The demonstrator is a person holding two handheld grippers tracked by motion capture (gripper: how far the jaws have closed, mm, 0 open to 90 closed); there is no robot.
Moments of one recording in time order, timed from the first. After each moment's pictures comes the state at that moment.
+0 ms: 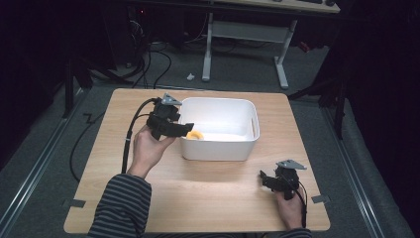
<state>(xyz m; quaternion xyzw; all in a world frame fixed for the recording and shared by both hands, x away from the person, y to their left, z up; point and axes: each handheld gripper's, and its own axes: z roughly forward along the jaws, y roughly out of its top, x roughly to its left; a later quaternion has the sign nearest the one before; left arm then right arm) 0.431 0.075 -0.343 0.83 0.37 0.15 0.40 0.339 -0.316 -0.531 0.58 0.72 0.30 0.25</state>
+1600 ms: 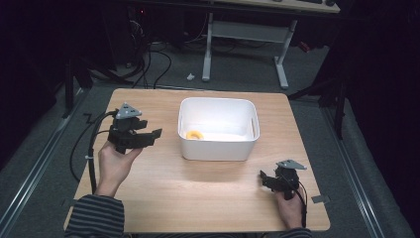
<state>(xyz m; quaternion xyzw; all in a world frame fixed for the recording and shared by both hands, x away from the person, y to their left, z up) 0.393 0.156 -0.348 0.79 0.42 0.18 0.41 0.339 -0.316 -0.531 0.58 0.72 0.30 0.25</state>
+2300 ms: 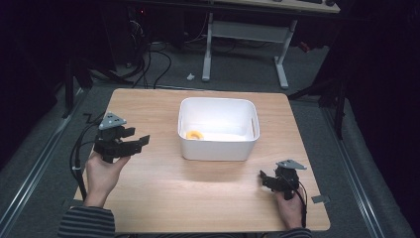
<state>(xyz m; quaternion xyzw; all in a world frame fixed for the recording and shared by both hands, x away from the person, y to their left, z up) 0.377 0.186 -0.364 0.77 0.44 0.18 0.42 0.339 -0.316 -0.531 0.58 0.72 0.30 0.25</state>
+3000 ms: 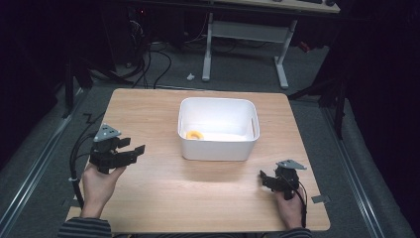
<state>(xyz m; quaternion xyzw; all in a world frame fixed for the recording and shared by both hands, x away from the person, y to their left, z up) 0.363 0.199 -0.389 0.77 0.45 0.18 0.41 0.339 -0.316 -0.531 0.58 0.72 0.30 0.25</state>
